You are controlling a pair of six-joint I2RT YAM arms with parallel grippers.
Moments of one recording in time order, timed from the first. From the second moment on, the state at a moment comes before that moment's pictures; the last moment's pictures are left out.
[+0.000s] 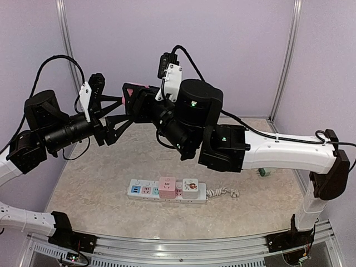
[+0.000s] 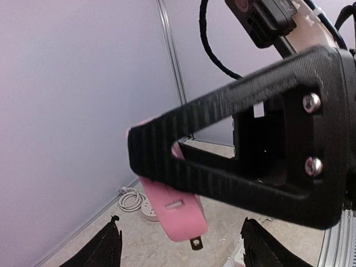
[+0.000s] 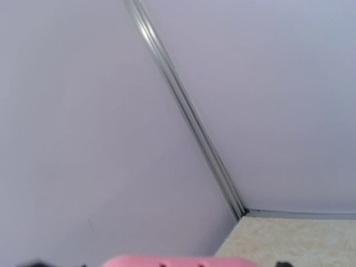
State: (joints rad) left arm -0.93 0.90 1.06 -0.16 -0.01 0.20; right arm 1.35 1.80 1.76 0.30 0.67 0.33
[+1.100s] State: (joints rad) left arm -0.88 0.79 1.05 -0.09 0.38 -0.06; right arm 1.30 1.37 1.39 0.28 0.05 -0.03
